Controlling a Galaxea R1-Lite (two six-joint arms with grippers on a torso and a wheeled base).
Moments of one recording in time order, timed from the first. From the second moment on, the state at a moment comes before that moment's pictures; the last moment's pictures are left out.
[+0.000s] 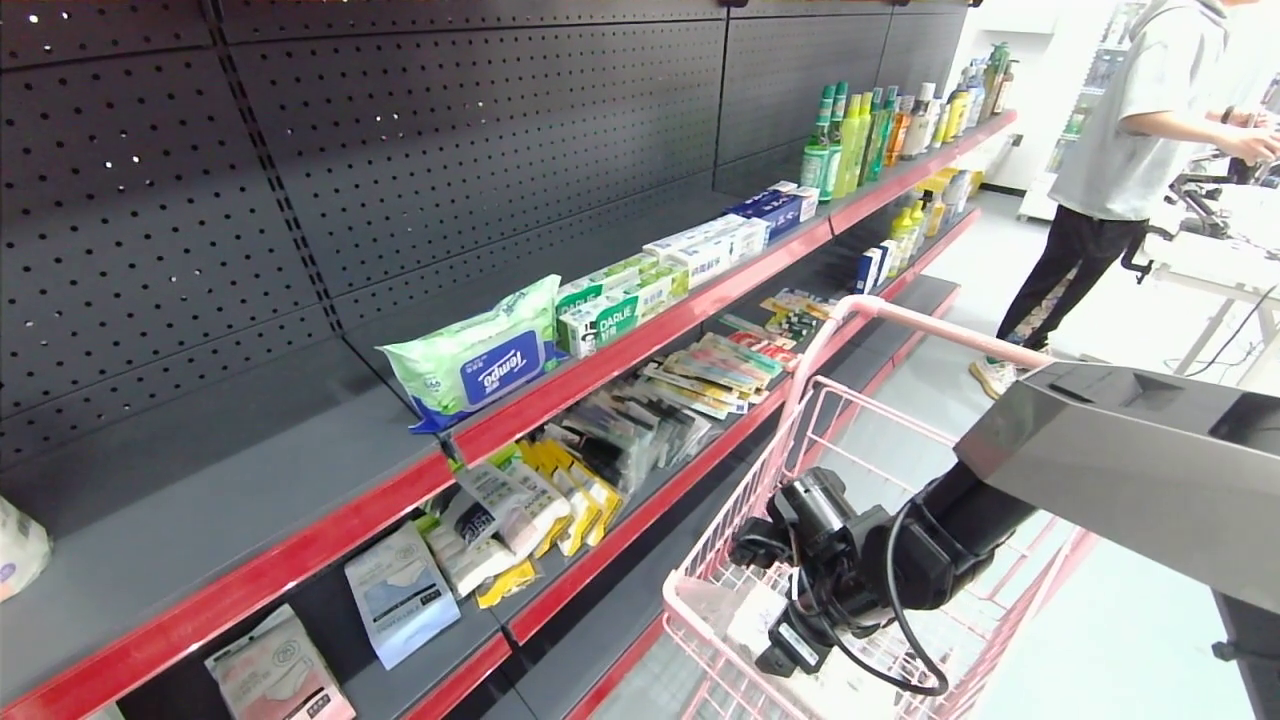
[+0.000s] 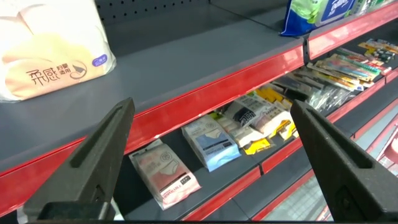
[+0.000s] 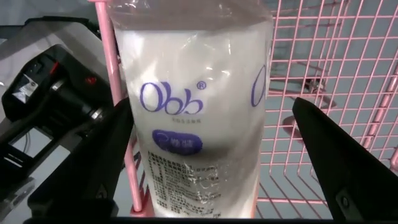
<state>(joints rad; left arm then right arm) 0.18 0.00 0.00 0.00 0.02 0.01 0.52 2.31 -0.95 -0.14 -0.02 -0.30</state>
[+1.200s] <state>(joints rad) 0.18 0.00 0.00 0.00 0.02 0.01 0.49 2.37 -1.02 -0.14 -0.08 -0.38</state>
